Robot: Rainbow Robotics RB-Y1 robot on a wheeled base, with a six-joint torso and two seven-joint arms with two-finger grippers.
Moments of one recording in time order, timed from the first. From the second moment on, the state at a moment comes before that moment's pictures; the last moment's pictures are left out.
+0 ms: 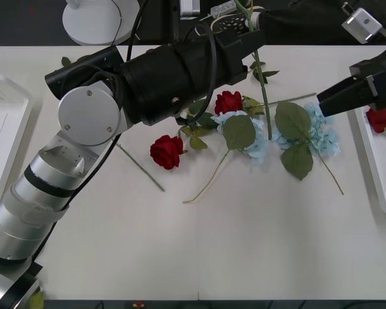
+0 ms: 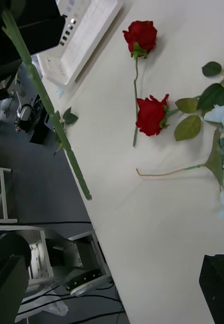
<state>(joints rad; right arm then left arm) -0.78 -1.19 0.44 -1.46 -2.19 1.43 2.11 -0.55 0.34 -0.40 -1.85 1.45 0.47 -1.79</state>
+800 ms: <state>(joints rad) -0.73 -0.98 0.44 -1.60 -2.03 1.33 2.09 -0.55 0.34 -0.40 -1.85 1.45 0.47 -1.79</state>
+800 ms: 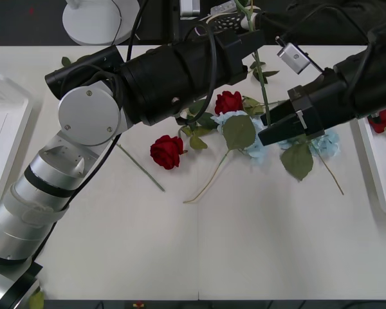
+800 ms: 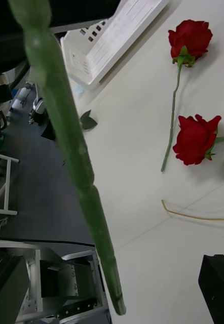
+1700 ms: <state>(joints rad) -0.73 -0.94 0.44 -1.61 -2.02 1.31 2.00 -0.55 0.34 -0.40 -1.85 1.45 0.47 -1.79</state>
